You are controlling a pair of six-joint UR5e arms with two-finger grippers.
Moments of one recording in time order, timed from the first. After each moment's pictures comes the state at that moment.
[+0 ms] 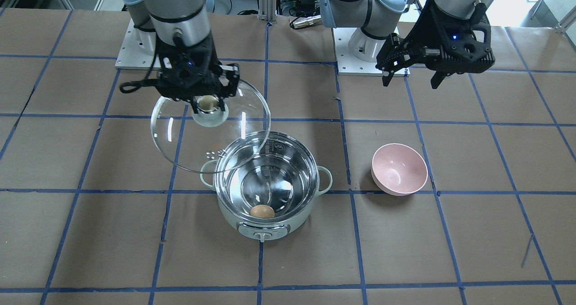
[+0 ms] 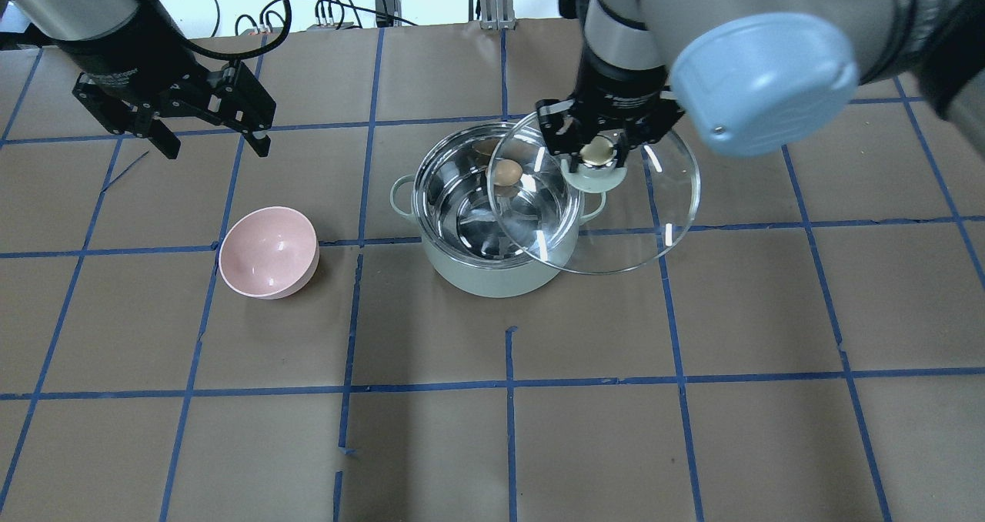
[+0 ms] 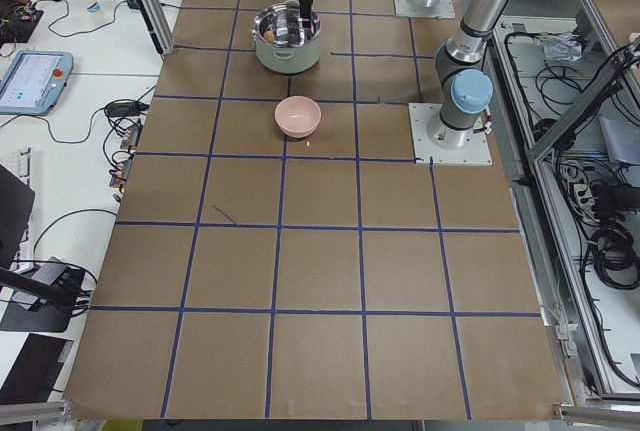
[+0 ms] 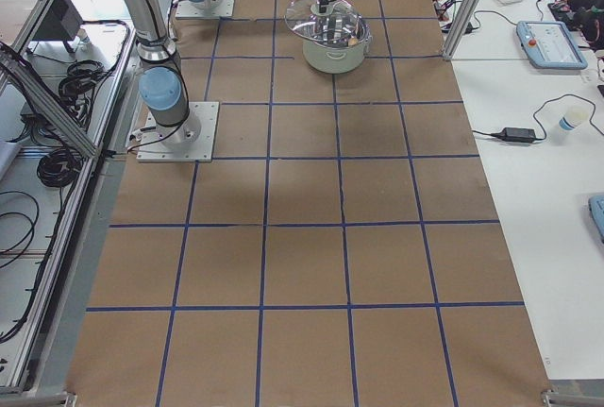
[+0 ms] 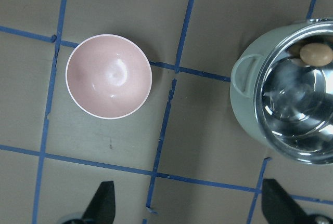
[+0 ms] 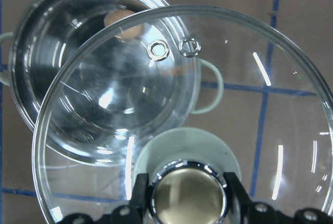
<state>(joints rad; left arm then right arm) -1.52 -1.55 -1.50 -1.67 1.57 0.12 1.86 -1.43 1.52 -1.73 -1.54 0.19</state>
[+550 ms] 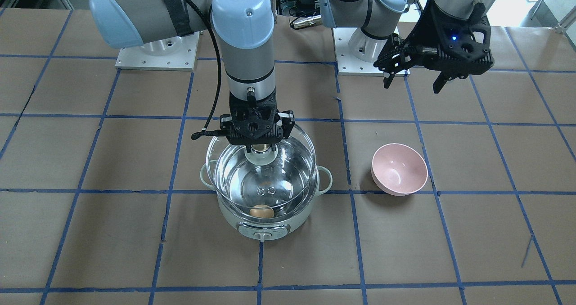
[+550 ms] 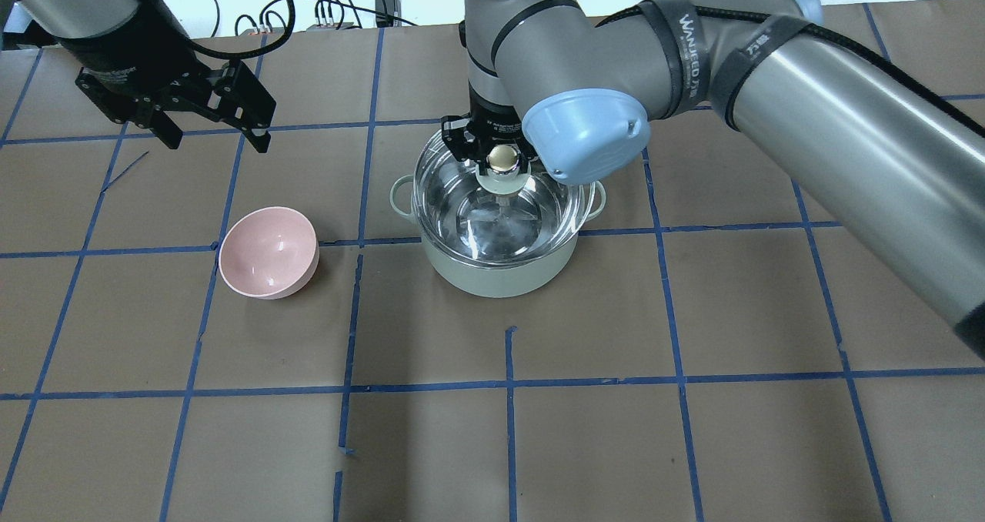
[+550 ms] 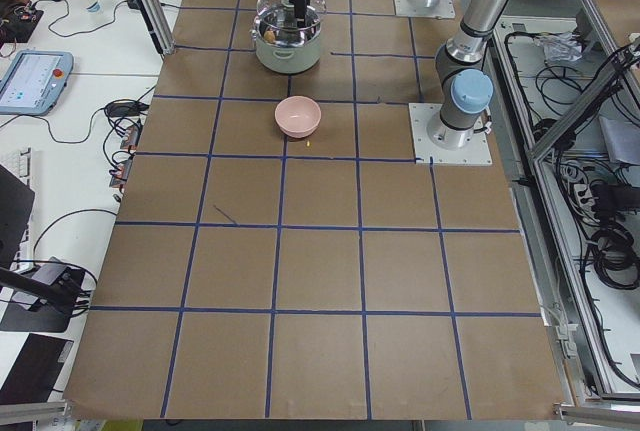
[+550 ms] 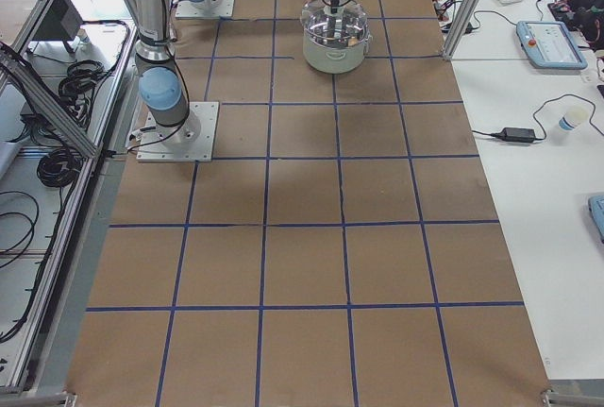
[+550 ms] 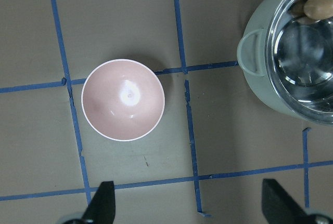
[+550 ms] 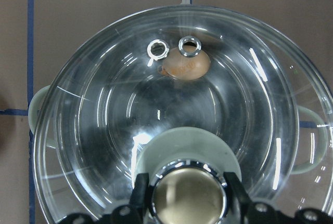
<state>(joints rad) -1.51 -1.54 -1.50 -1.64 1.57 0.15 1.96 -1.26 1.49 -1.91 -1.54 0.34</state>
